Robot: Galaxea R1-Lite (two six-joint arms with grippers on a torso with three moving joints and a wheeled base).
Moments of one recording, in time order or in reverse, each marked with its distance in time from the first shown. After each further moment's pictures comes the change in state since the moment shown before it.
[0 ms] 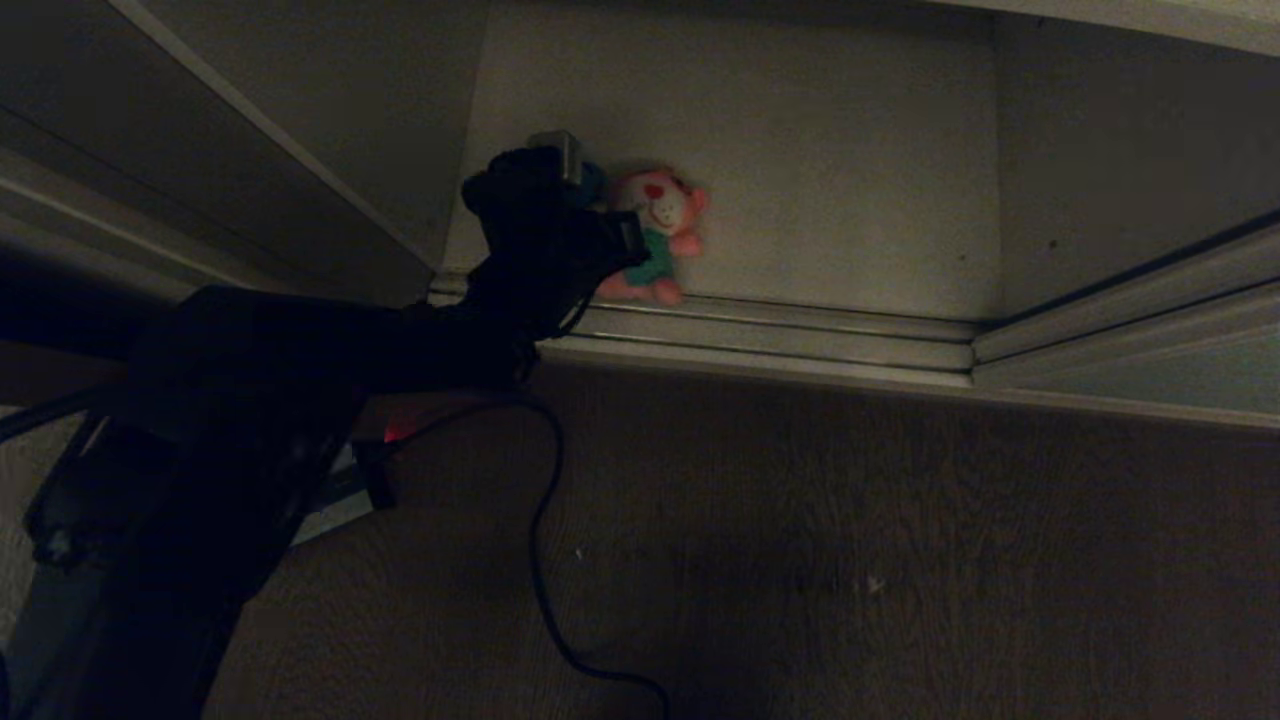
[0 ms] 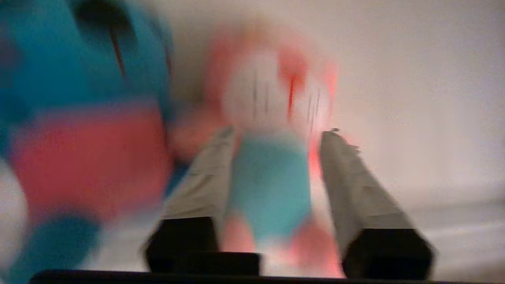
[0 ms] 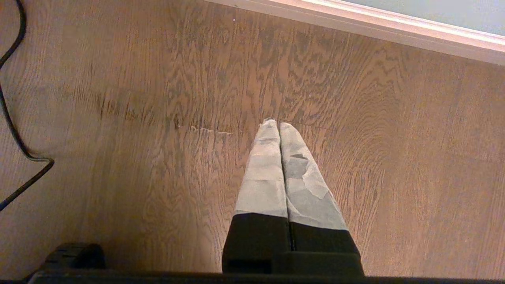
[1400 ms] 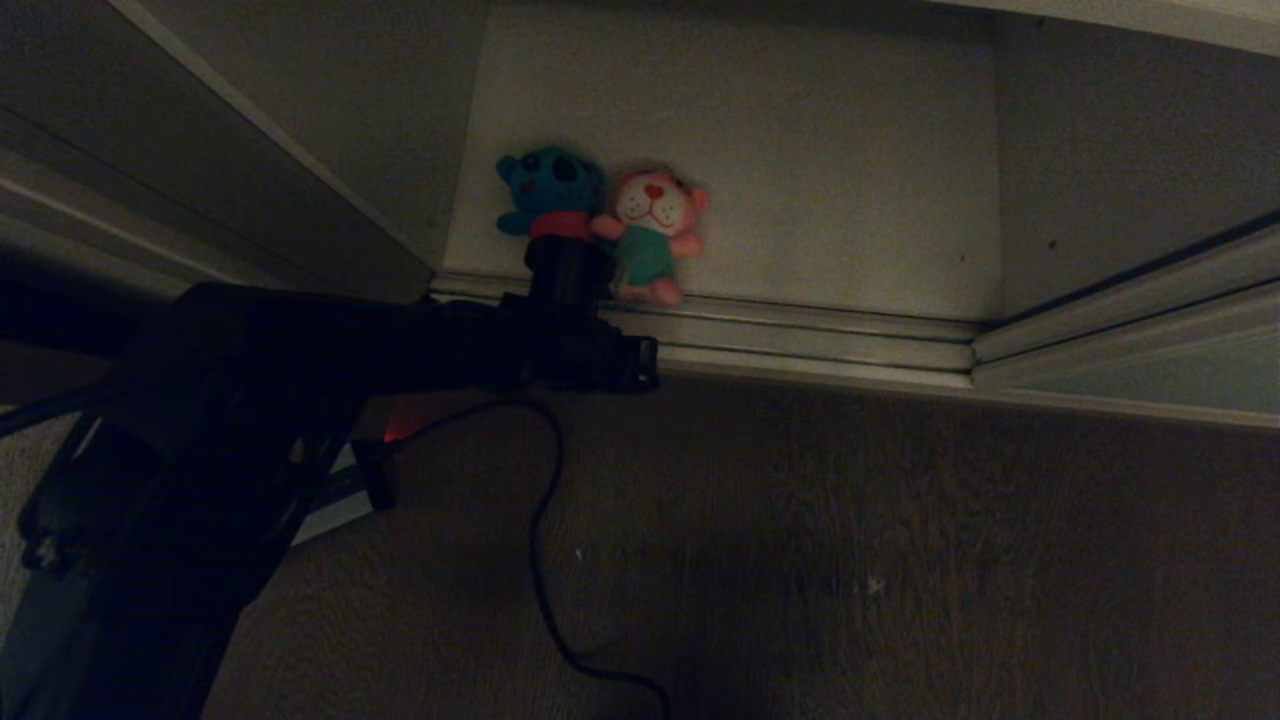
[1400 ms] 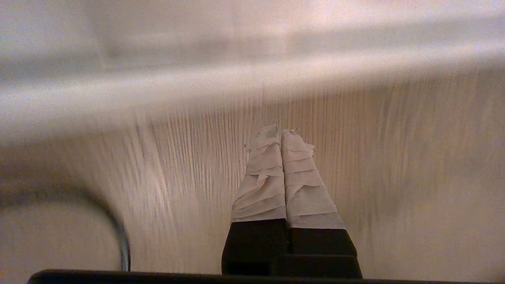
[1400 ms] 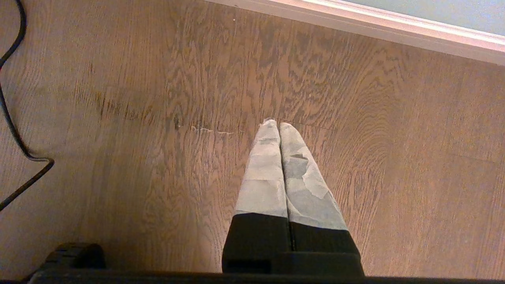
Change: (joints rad) left arm -0.025 0.002 -0.006 0.661 -0.103 -0.035; right arm 0.000 0.000 0.000 0.000 0.000 0.000
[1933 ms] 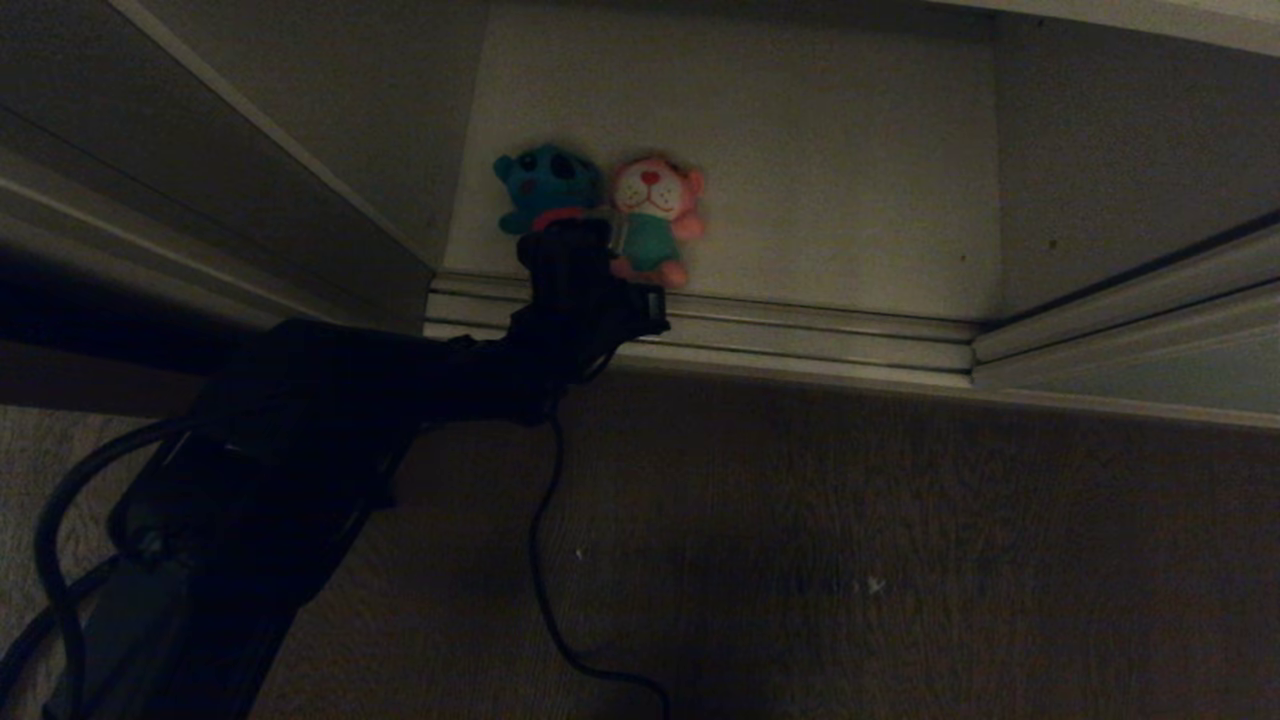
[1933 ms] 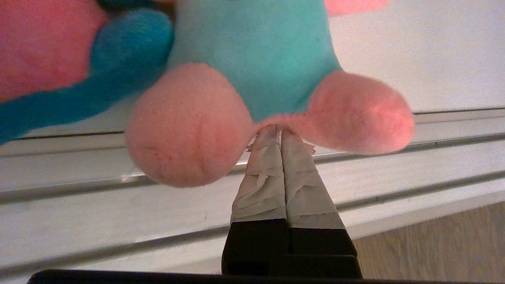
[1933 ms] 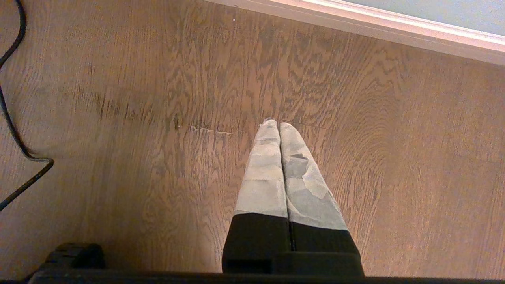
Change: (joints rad) left arm 0.000 0.103 -0.001 -0.584 0.095 0.101; right arm -0.001 0.000 0.000 -0.001 0.000 0.000
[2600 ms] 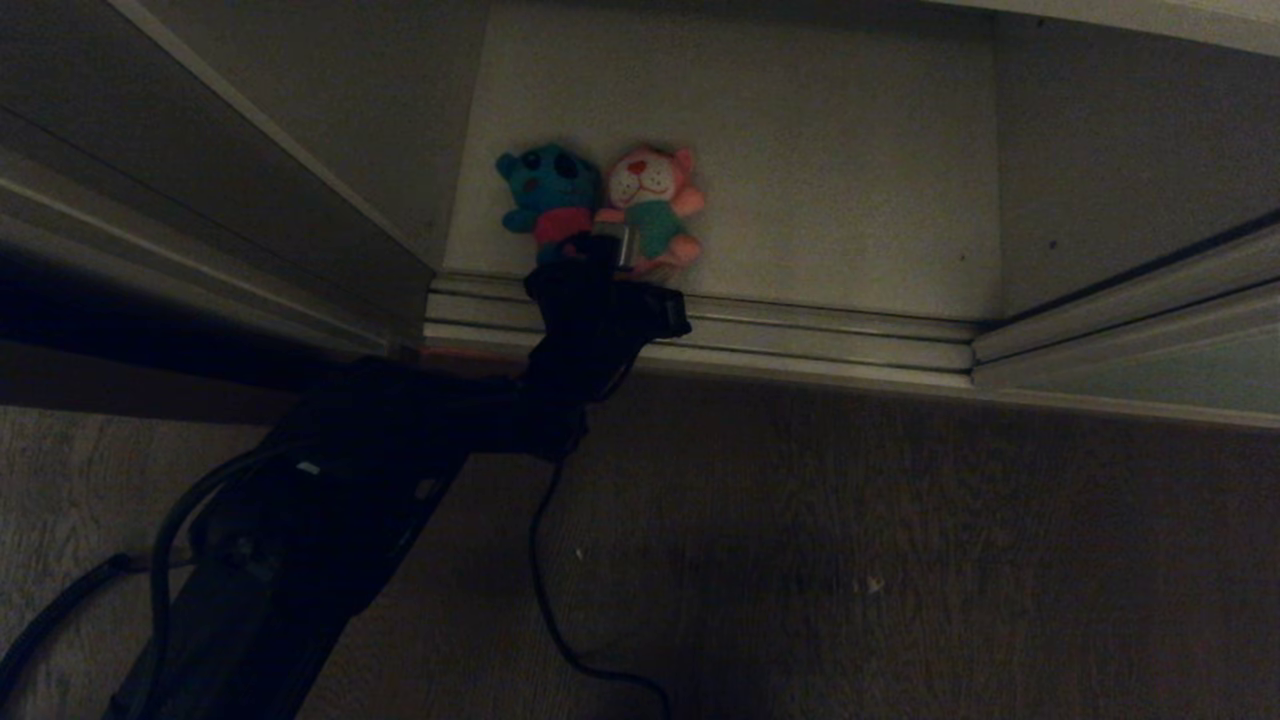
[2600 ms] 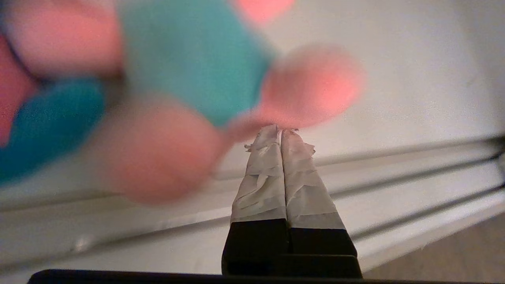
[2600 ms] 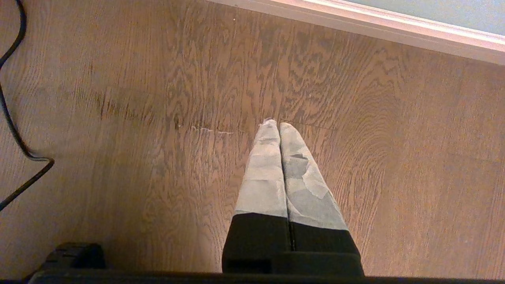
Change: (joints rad) left arm -0.017 0.102 -0.008 -0.346 -0.111 0.008; right arm 0.001 0.000 0.000 0.001 0.000 0.000
